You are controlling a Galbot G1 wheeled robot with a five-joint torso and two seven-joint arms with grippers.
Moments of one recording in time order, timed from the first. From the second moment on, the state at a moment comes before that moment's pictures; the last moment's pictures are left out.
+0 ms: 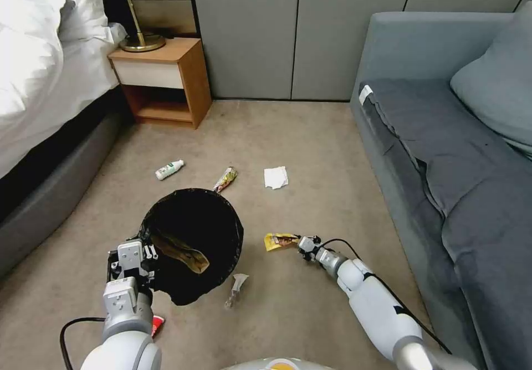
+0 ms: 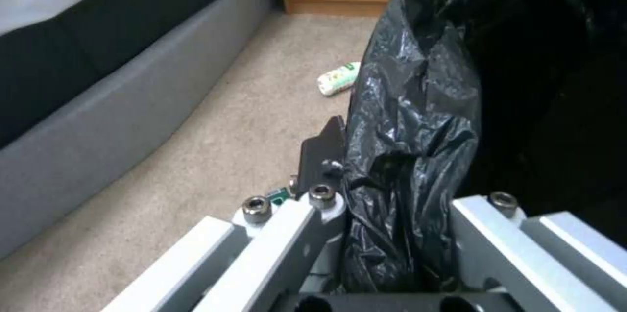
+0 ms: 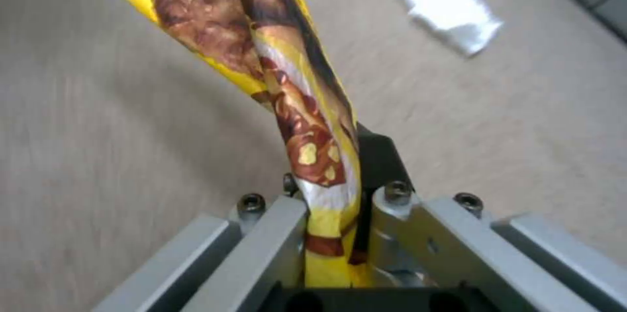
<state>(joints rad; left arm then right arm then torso) 1.74 -1.50 -0.61 -2.29 -0.04 0.36 -0.31 -0.85 1.41 0.22 0.79 -0.38 0.38 -0.25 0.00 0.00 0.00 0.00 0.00</state>
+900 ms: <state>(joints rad) 1.75 -1.47 -0.59 -2.27 -0.05 0.36 -0.30 -1.21 1.30 -0.11 1.93 0.20 0.29 -0.20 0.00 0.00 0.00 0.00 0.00</state>
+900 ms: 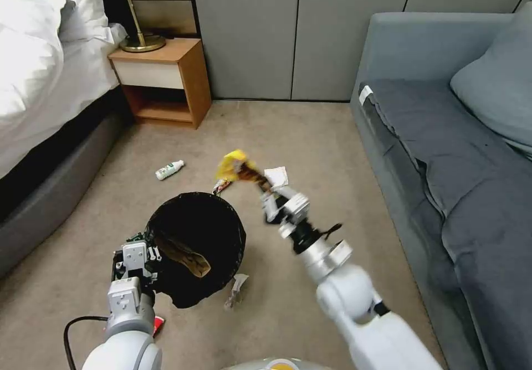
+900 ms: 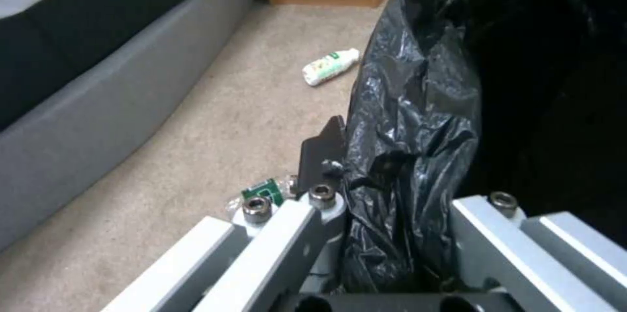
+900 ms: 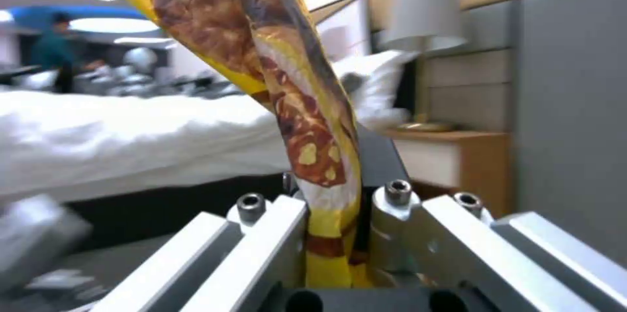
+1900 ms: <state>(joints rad) 1.74 -1.48 -0.57 -2.27 -0.04 0.36 -0.30 -1.05 1.30 -0.31 1.65 0.15 0.29 -0.15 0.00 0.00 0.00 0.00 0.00</state>
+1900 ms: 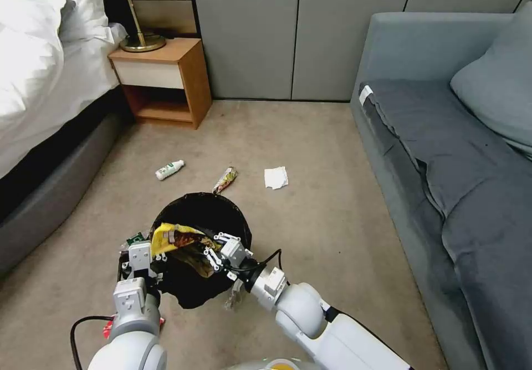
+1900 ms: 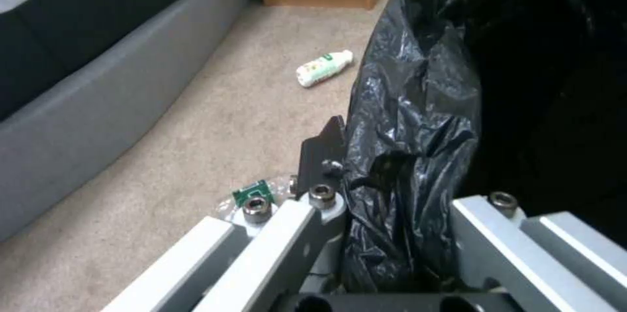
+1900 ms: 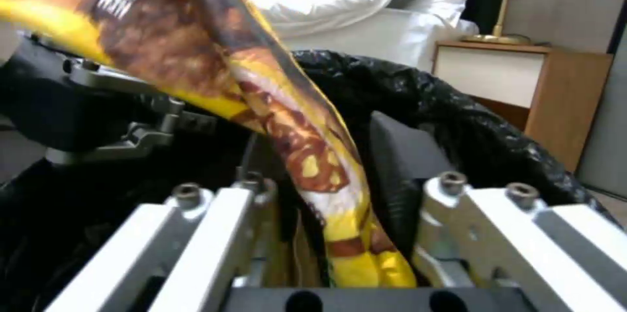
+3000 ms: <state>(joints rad) 1.77 -1.47 -0.57 -2.30 -0.04 0.36 -0.30 -1.02 1.20 -0.30 1.76 0.28 0.14 -0.12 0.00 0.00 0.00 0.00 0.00</state>
